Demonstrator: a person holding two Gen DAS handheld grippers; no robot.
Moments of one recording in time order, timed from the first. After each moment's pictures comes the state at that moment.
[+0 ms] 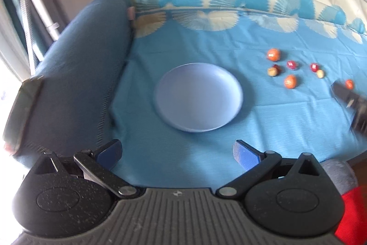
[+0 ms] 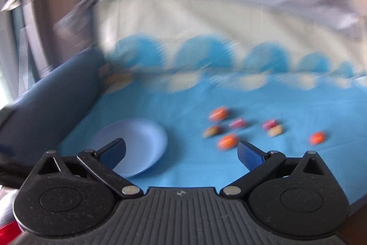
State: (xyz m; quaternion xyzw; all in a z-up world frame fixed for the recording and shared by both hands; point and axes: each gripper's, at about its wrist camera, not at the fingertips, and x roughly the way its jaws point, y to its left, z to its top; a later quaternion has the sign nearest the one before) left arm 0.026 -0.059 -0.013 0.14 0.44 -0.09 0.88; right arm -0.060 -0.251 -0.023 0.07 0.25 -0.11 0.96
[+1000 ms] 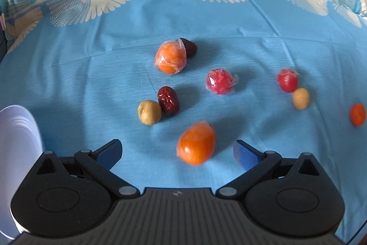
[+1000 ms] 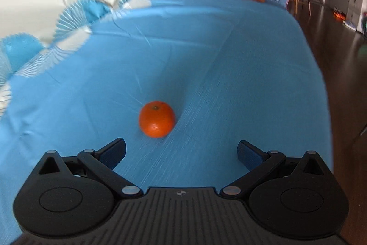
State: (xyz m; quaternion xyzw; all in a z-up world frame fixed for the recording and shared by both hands) left arm 0.189 -0.363 -0.198 0.13 0.50 -0.15 0.84; right arm -0.023 -0.882 -0.264 0.29 0.27 -0.56 0.72
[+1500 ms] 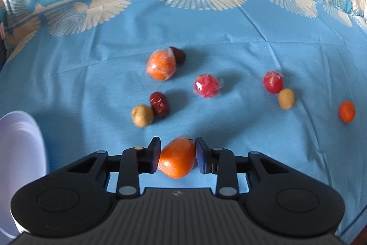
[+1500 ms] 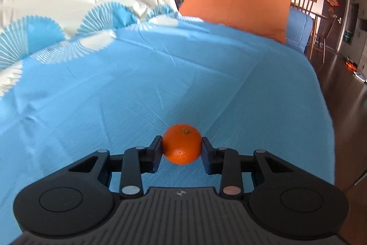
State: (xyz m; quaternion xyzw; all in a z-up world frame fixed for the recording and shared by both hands) left arm 0.171 -0.359 -0.183 0.14 0.48 -0.16 0.85; right arm -0.003 -0.864 -0.248 0.17 0.26 -0.54 0.78
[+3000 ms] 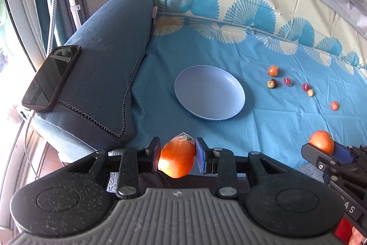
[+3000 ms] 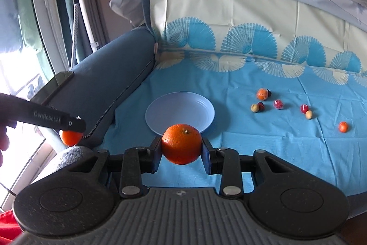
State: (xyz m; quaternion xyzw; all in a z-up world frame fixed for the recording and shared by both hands) left arm -0.035 0.035 0.014 0.04 0.43 -0.08 0.90; right arm -0.119 -0.174 -0.001 0.06 0.31 0.04 0.95
